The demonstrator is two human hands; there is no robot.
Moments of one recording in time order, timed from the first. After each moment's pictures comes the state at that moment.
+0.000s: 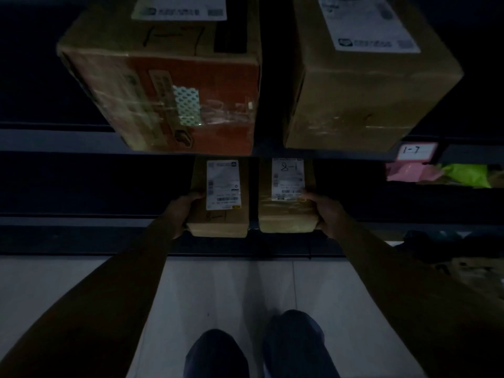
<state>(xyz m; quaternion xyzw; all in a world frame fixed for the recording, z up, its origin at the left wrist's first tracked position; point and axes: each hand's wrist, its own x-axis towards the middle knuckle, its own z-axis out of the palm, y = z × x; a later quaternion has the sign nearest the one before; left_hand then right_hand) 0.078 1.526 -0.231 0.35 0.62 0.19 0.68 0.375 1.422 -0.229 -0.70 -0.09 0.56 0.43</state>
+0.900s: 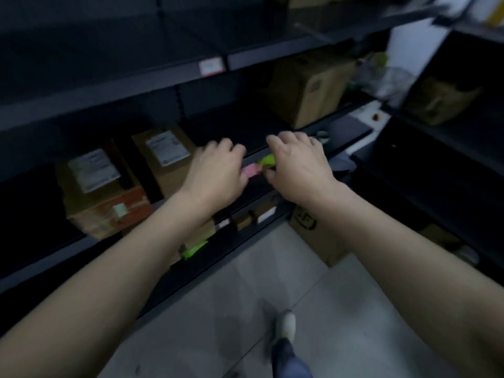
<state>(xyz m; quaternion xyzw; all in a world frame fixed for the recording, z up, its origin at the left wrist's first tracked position) 0.200 1.288 0.220 0.98 0.14 0.12 0.05 0.282 1.162 0.241 -0.91 -0.41 -0.07 0.04</state>
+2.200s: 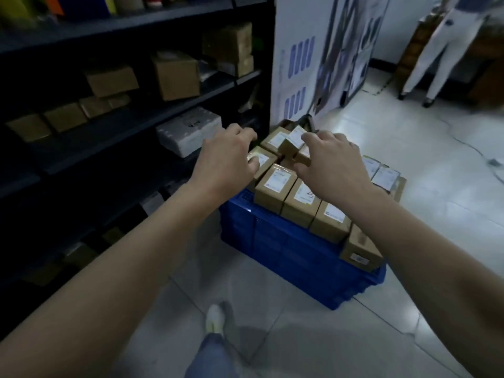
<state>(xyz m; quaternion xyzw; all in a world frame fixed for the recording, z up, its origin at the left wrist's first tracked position) 0.216 0.338 0.259 0.72 -0.66 0.02 0.22 0.045 0.286 0.268 -0.85 0.52 -0.10 -0.03</state>
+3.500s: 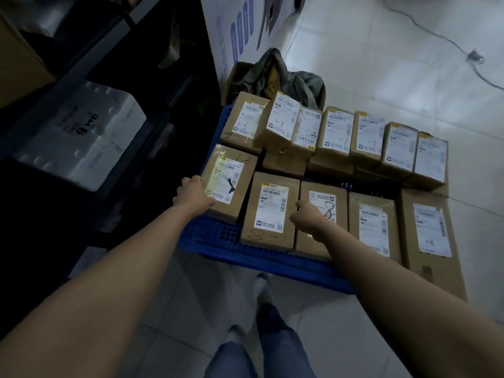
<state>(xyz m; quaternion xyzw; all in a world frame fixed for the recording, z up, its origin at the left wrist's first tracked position) 0.373 -0.101 -0.075 0.77 -0.54 -0.34 -0.03 0.118 -0.069 -0.073 -0.45 0.74 0.00 0.50</state>
